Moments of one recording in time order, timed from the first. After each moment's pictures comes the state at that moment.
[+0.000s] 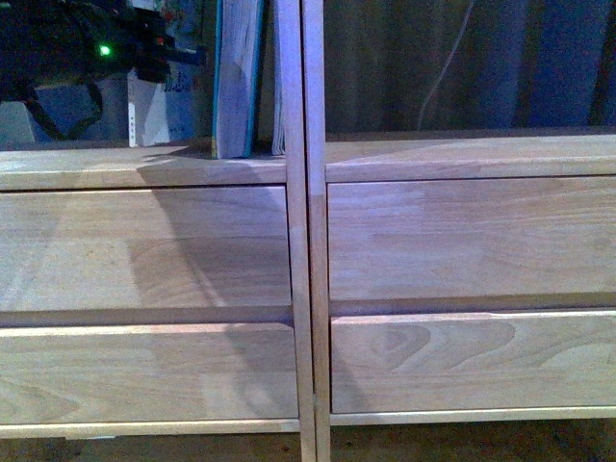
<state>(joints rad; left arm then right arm) -0.14 2.02 1.64 0.59 0.15 0.21 -0.18 0.76 0.45 0.59 -0.42 0.42</state>
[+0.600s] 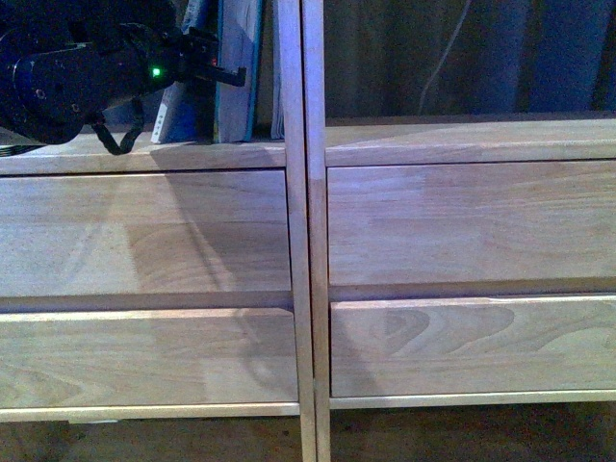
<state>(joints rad) -0.20 2.13 1.68 0.69 0.06 0.29 -0.18 0.76 0.45 0.59 -0.42 0.42</state>
